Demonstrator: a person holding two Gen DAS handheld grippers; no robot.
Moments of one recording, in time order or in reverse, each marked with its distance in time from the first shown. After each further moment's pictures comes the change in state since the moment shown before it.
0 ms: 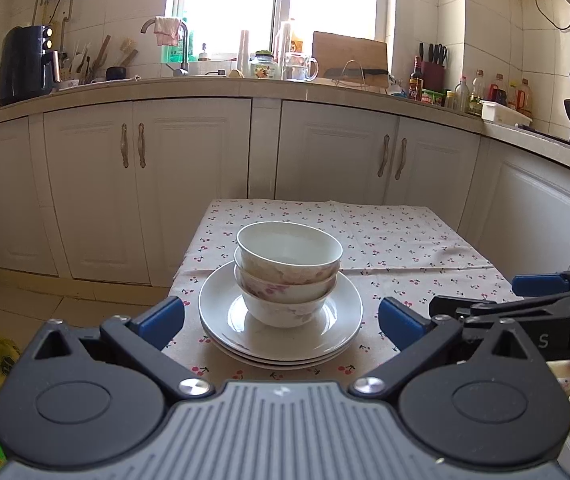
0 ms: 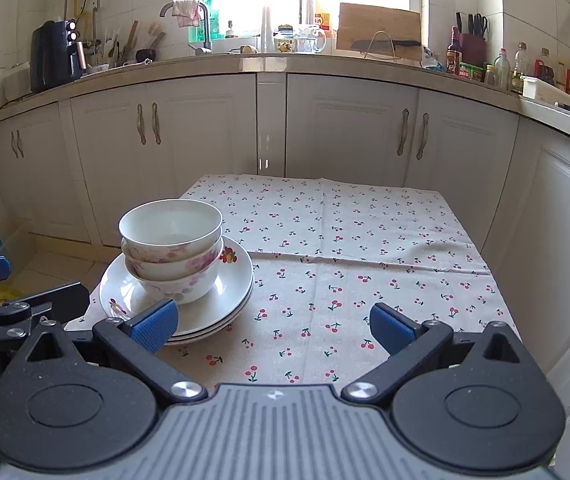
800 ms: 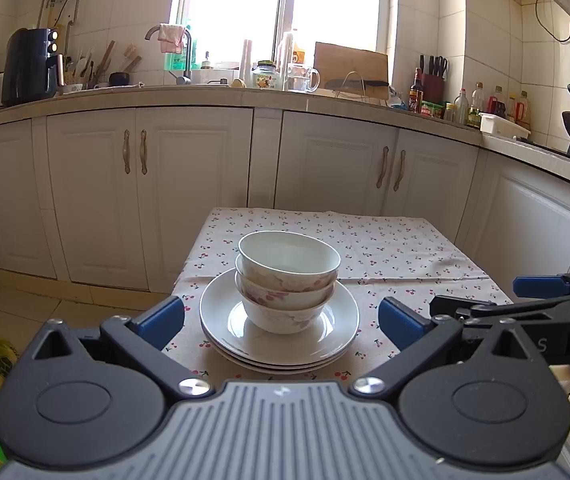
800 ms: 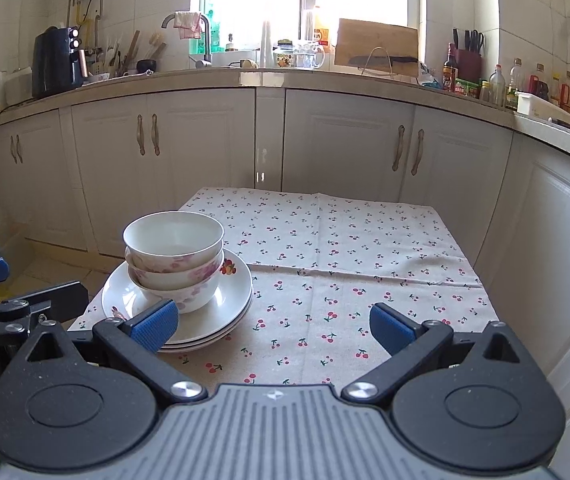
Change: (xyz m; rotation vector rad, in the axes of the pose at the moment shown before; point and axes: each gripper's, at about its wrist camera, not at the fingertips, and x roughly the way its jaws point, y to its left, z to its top) left arm -0.009 0.001 -0.001 -0.018 -0.030 -0.004; right arm -0.014 0.006 0.000 -0.016 -0.047 -0.021
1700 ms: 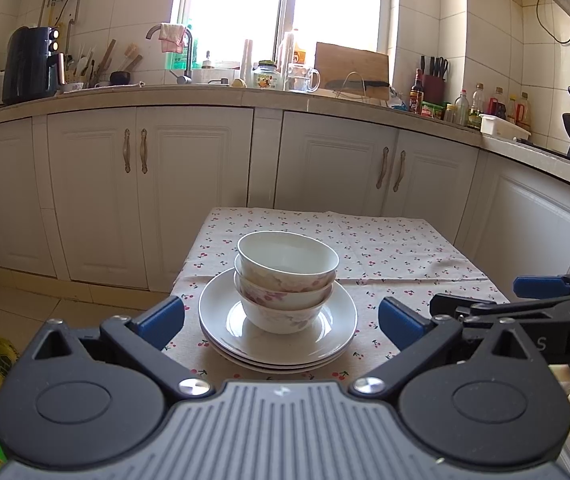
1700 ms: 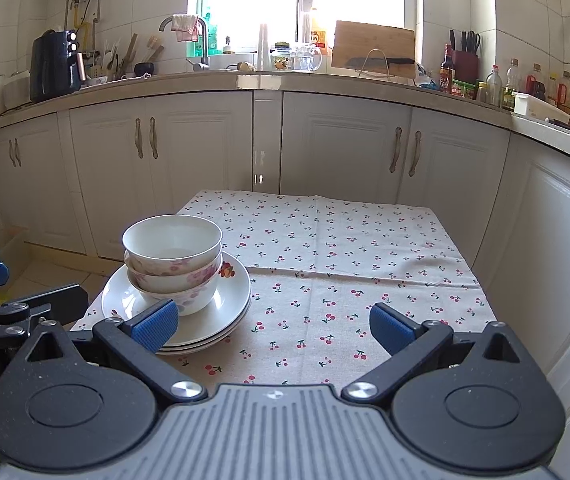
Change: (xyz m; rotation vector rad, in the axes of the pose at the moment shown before) left arm -0.002 -0.003 0.000 -0.004 0.000 0.005; right arm -0.001 0.000 0.001 0.005 -0.007 -0.006
